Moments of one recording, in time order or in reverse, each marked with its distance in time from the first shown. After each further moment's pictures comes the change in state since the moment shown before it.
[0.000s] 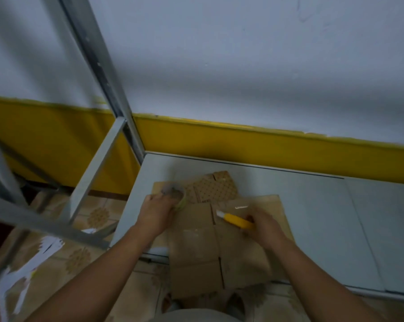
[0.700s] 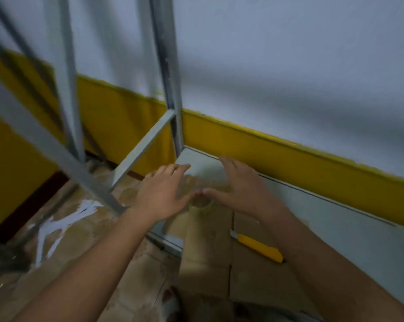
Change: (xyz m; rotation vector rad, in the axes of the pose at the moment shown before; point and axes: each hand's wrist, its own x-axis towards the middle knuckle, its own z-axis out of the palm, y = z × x) left_hand -0.067 0.005 -0.108 -0.025 0.238 -0.240; right_hand 0.002 -0.187 -0.102 -0.147 0.101 -0.671
